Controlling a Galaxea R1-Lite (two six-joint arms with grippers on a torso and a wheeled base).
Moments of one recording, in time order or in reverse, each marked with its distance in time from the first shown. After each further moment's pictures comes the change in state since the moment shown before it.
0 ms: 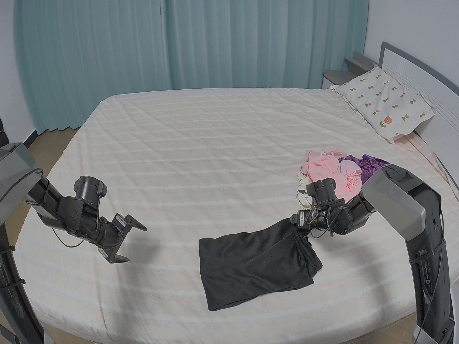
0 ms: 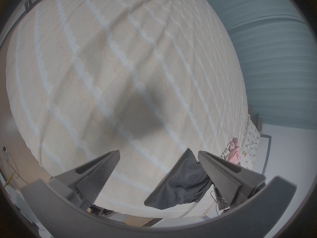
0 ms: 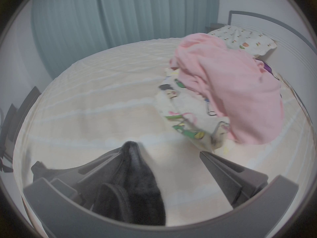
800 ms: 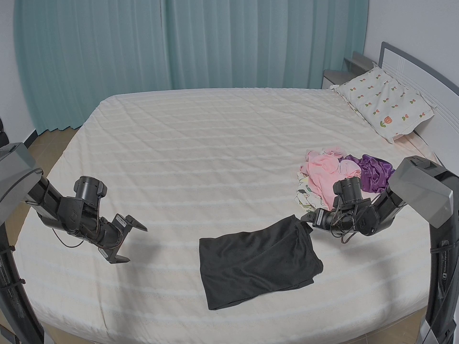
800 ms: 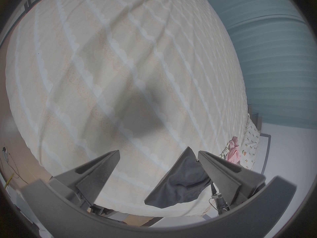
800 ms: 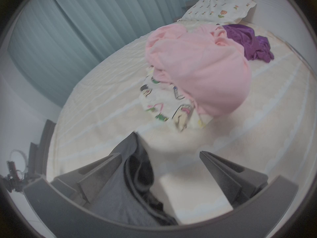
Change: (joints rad) left arm 0.000 -0.001 0.004 -0.003 -0.010 0.003; right arm -0.083 -0.185 0.325 -0.176 0.310 0.203
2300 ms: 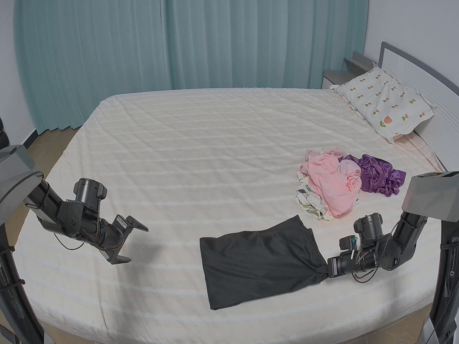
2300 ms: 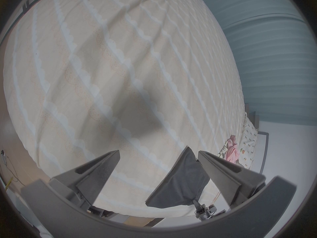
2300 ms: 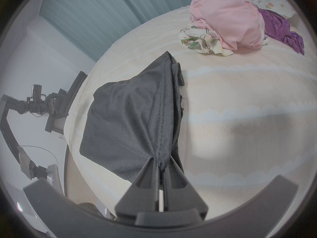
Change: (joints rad) left arm -0.009 -0.005 0.042 -0.071 -0.002 0.002; right arm -0.039 -0.070 0.467 -0.161 0.319 -0.396
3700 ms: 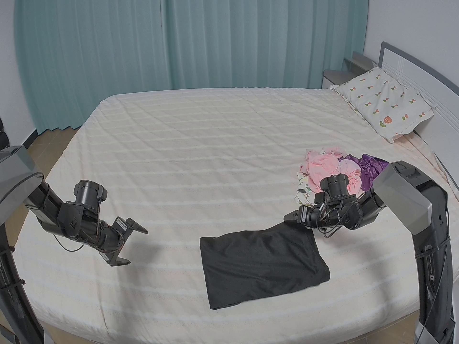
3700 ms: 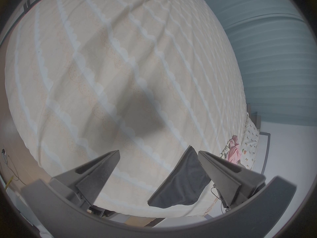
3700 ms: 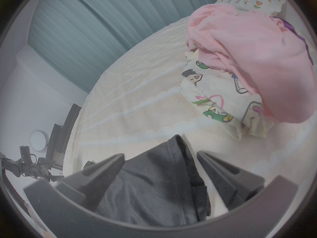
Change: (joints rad) left arm -0.002 0.000 0.014 0.000 0.011 -0.001; right arm 0.065 0.247 -0.802 0.336 -0.121 0.332
